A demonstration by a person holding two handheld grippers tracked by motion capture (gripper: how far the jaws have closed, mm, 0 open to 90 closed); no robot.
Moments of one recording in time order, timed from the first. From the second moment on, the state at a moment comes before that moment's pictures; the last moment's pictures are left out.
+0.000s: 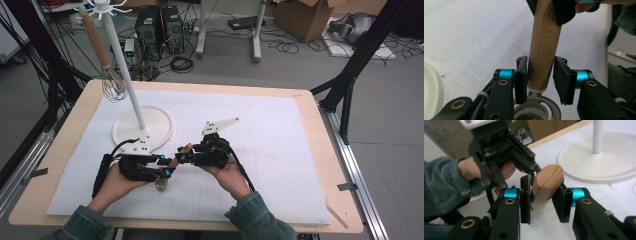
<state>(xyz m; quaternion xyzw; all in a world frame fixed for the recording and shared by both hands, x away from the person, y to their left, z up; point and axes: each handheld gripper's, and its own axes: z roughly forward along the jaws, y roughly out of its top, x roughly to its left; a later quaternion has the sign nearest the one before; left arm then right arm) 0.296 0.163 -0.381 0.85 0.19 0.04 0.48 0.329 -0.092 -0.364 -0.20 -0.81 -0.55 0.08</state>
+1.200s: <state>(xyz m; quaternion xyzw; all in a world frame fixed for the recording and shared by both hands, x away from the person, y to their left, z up) 0.296 0.163 -0.373 0.84 0.14 -0.03 0.52 0.318 -0.078 -0.347 -0.09 -0.82 -0.57 0.08</state>
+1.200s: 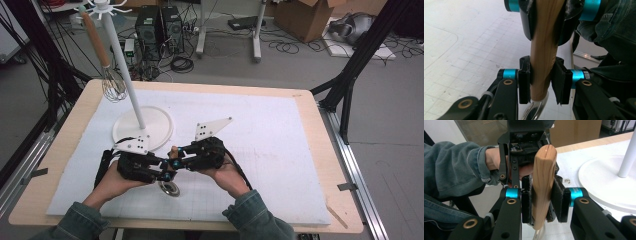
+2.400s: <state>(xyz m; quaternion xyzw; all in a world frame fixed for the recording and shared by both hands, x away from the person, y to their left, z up) 0.290 0.164 -0.366 0.82 0.15 -0.01 0.55 0.317 -0.075 -0.336 -0.07 -0.81 -0.58 0.05</state>
